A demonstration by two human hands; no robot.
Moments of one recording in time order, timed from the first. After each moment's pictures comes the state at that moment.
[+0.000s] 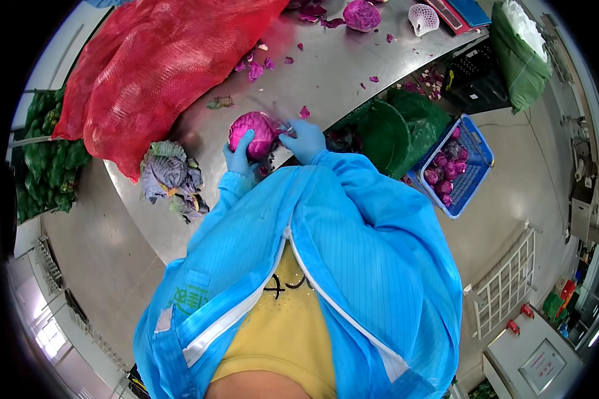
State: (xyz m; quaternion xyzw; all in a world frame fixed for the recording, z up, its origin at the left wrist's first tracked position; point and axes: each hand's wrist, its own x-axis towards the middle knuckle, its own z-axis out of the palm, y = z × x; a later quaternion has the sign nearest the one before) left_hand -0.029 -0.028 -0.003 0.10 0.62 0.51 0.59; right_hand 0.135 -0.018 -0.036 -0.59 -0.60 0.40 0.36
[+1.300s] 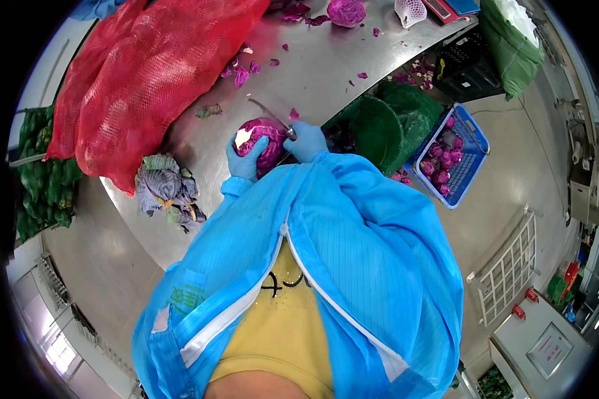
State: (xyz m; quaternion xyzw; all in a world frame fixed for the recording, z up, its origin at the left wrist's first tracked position) left_hand -0.014 -0.032 -0.031 0.36 0.64 0.47 0.49; right_hand 0.155 -0.020 -0.026 -0.66 -0.60 0.38 0.25
